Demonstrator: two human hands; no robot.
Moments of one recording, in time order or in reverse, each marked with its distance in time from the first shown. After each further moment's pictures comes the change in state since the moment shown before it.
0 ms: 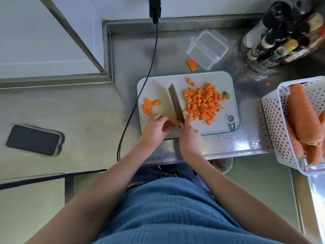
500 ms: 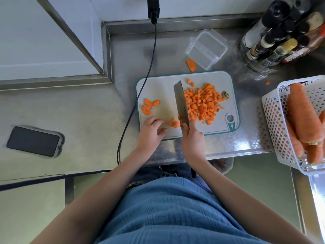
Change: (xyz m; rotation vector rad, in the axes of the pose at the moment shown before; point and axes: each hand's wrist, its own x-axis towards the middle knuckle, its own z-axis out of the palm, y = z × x) left_hand -0.015 -0.007 -0.003 0.020 0.046 -0.082; right_hand -0.009 0.005 -0.006 0.238 0.048 0.001
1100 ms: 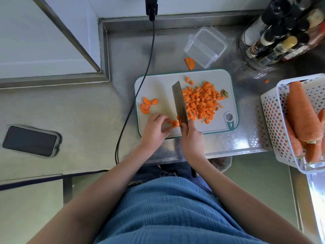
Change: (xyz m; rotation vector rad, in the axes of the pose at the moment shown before) left_hand 0.010 0.016 0.005 -0.092 -0.033 0.012; right_hand 0.003 0.004 0.000 -0.056 -0.018 0.010
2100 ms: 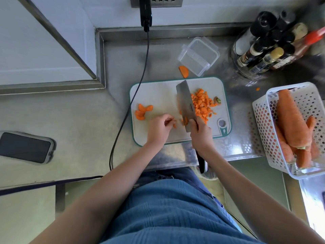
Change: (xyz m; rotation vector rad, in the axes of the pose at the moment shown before) left_hand 0.031 0.030 0.019 -0.246 0.059 -0.144; right_hand 0.043 0.024 -0.037 0.150 0.032 -0.004
